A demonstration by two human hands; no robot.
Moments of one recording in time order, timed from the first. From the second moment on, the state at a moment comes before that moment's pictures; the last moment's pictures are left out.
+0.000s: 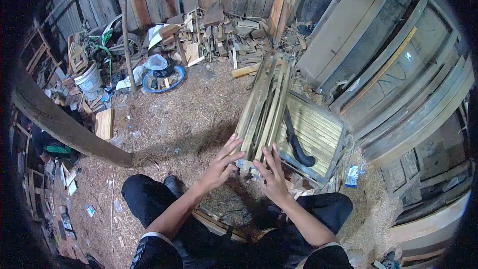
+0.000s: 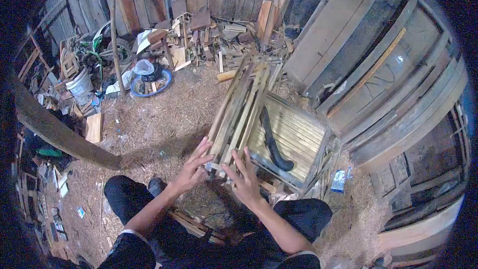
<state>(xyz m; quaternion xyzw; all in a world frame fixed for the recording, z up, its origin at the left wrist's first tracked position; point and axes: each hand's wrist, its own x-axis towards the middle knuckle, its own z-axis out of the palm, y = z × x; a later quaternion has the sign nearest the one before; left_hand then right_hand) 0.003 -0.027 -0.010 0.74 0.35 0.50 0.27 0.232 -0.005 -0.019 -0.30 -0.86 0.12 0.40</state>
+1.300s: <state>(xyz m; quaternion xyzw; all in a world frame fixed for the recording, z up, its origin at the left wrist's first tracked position) -0.100 -0.072 0.055 0.80 0.53 0.24 0.13 0.128 0.055 0.037 -0.33 -0.81 0.38 0.30</state>
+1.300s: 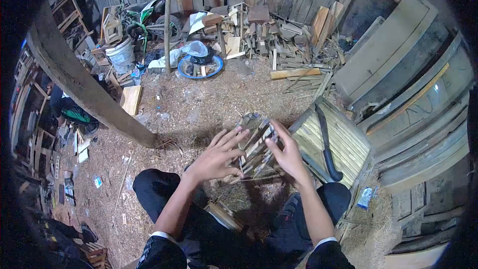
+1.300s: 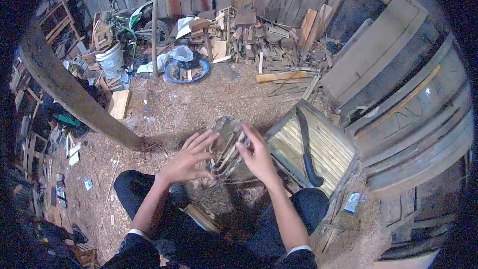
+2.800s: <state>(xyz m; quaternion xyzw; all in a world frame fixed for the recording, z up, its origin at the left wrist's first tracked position) -0.055 -0.030 0.046 0.77 0.55 0.31 0.04 0.159 0.053 0.043 -0.23 -0.88 0.10 0.39</state>
